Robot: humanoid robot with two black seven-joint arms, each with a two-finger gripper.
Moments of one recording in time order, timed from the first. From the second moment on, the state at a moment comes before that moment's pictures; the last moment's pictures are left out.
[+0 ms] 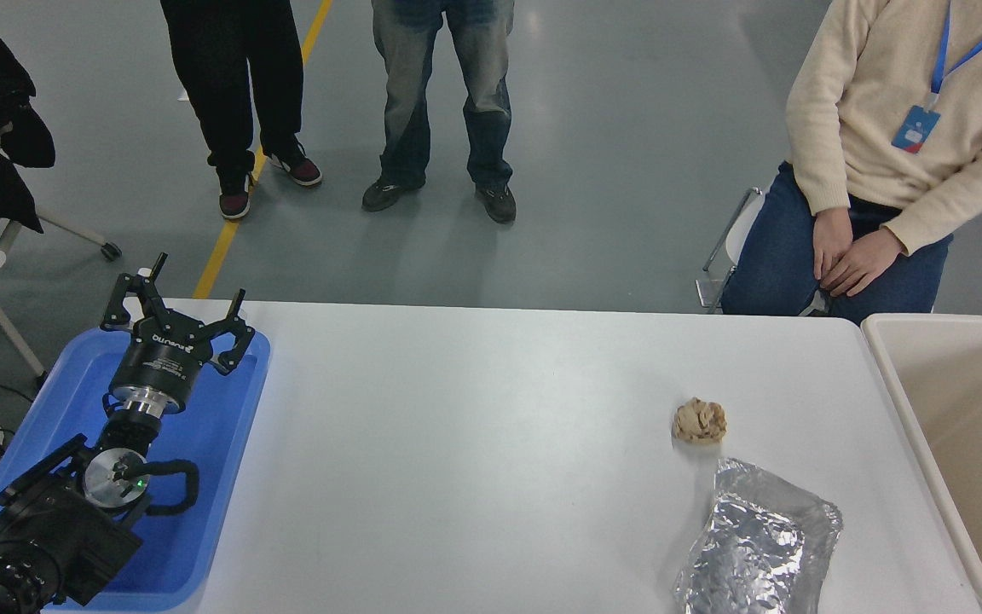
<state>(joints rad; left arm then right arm) -0.60 0.23 -0.89 -0.31 -0.13 -0.77 -0.37 0.95 -0.66 -0.71 0.52 -0.28 -0.20 -0.04</state>
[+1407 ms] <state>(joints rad) -0.60 0.23 -0.89 -0.31 -0.13 -0.77 -0.36 2.42 -0.36 -1.35 1.44 -0.35 0.76 -0.03</state>
